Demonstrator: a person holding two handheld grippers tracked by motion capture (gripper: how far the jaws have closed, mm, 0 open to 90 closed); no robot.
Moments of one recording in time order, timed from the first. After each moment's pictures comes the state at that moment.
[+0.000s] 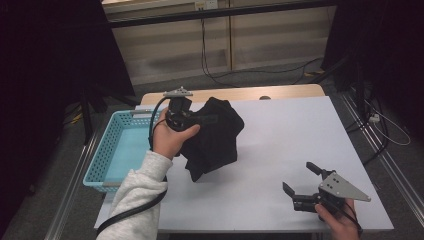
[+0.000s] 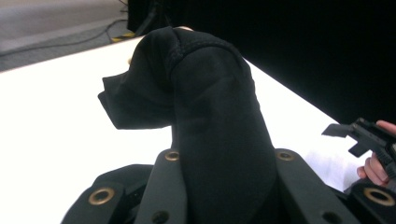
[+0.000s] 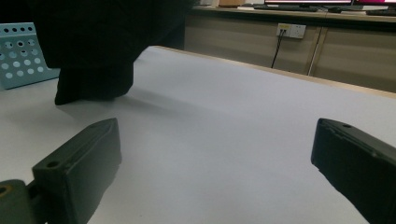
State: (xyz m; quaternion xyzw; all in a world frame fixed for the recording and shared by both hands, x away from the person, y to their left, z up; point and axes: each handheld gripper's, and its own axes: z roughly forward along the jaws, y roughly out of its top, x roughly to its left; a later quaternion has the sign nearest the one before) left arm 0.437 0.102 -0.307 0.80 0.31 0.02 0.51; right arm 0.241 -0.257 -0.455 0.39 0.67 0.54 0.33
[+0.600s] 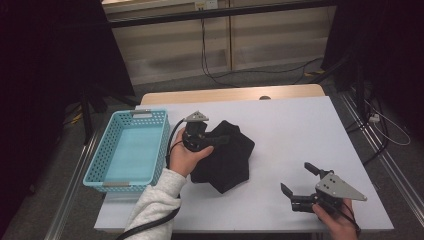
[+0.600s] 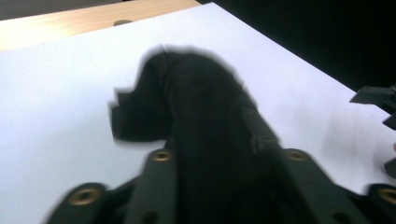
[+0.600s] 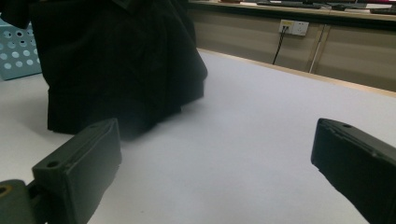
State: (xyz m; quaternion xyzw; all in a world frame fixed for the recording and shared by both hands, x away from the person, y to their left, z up) left arm 0.424 0.079 -0.376 0.81 0.31 0.03 0.50; right arm 0.243 -0.252 -0.456 0.39 0.68 0.53 0.33
